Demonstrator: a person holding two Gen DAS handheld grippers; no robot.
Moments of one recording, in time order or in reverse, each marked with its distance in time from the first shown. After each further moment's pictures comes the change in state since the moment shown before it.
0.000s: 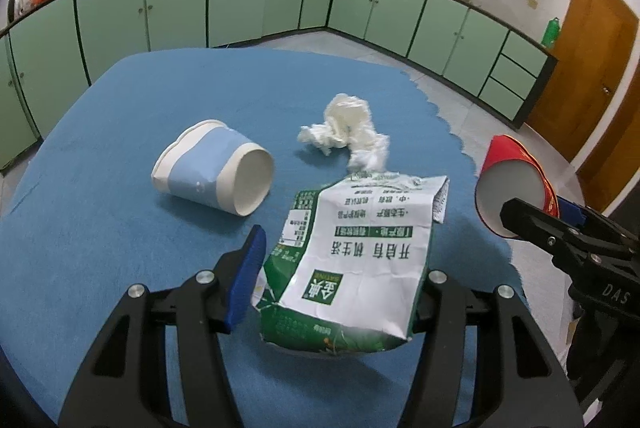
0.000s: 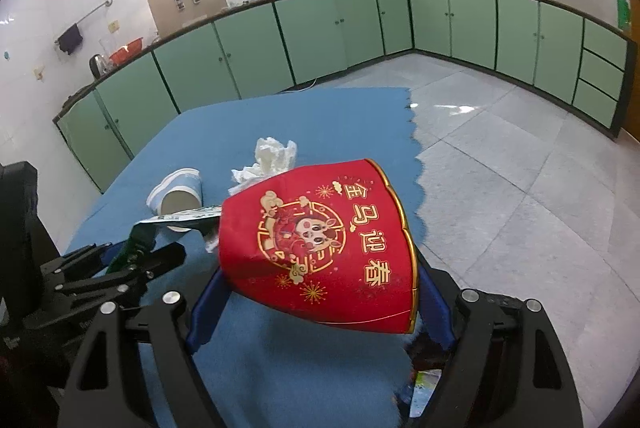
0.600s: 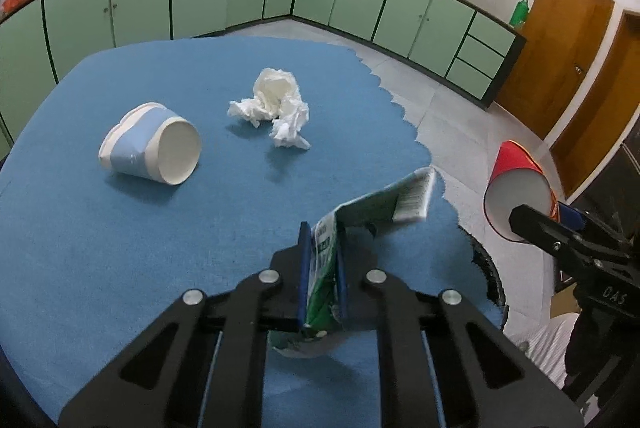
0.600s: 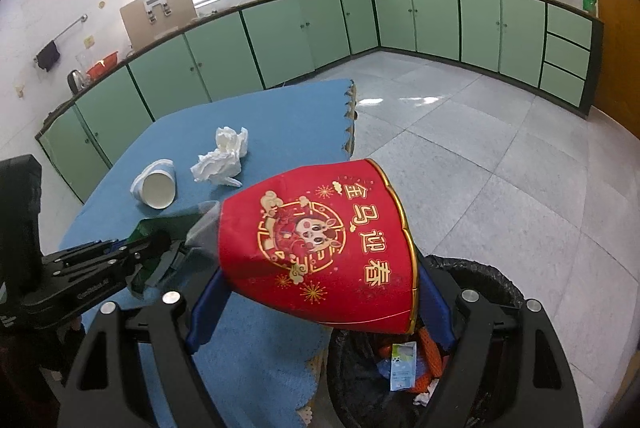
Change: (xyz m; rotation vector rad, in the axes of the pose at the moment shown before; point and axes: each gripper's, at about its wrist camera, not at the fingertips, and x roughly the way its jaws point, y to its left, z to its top) left arm -0.001 -0.042 -0.022 0.058 0.041 -0.098; right arm -0.040 -0.032 -0.027 0.069 -0.019 -0.072
